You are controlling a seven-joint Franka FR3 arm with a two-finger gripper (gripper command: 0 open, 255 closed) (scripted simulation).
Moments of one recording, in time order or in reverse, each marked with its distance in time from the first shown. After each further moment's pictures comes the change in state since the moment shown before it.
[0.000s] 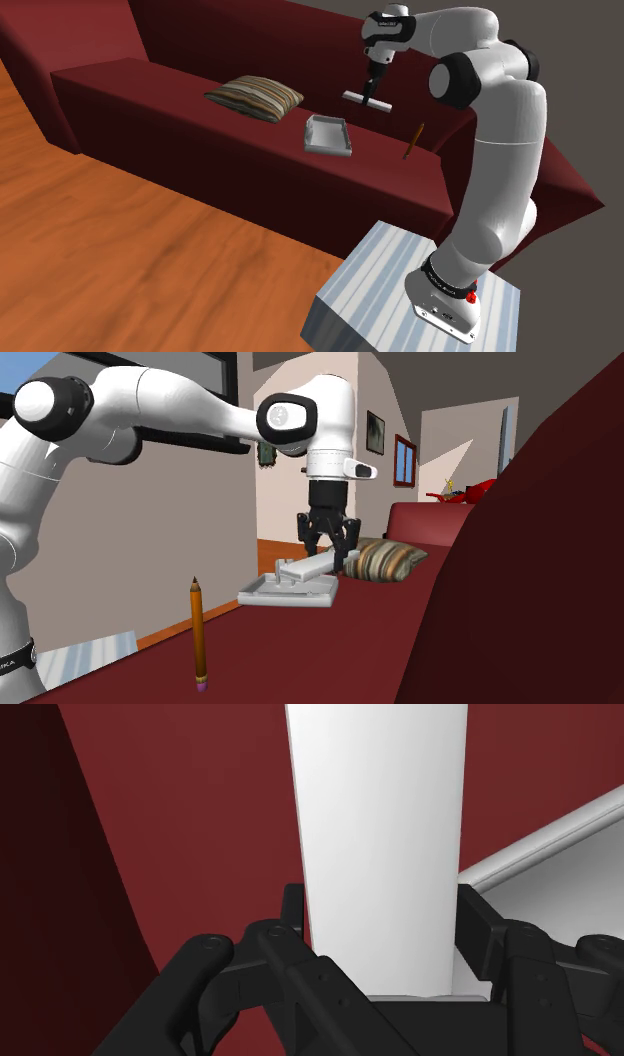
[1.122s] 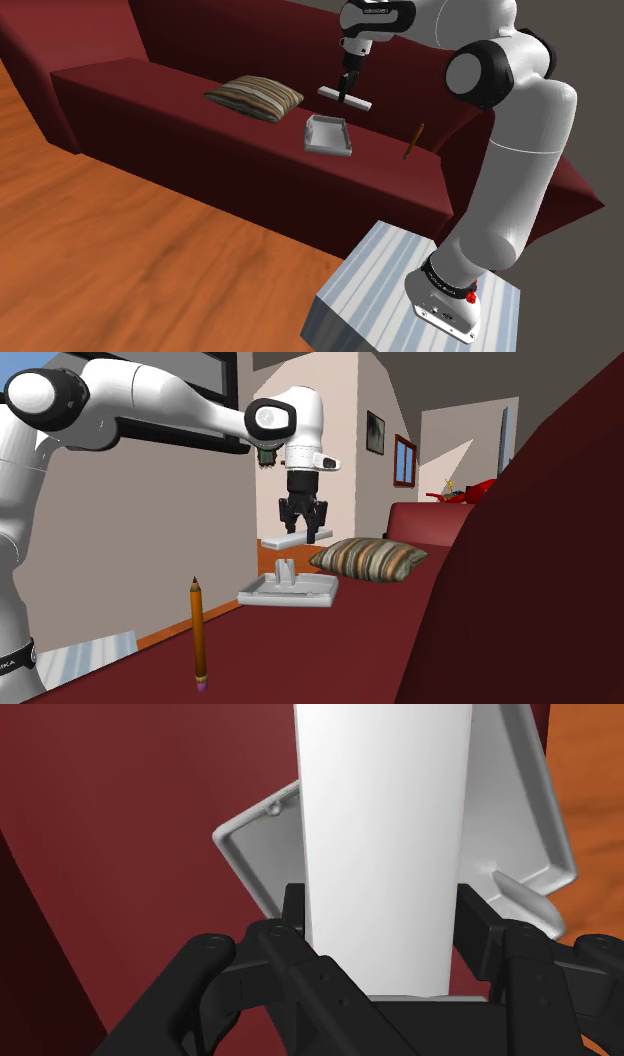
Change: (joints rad) arm 0.207 -0.155 0.049 -0.137 -0.072 0.007 0.242
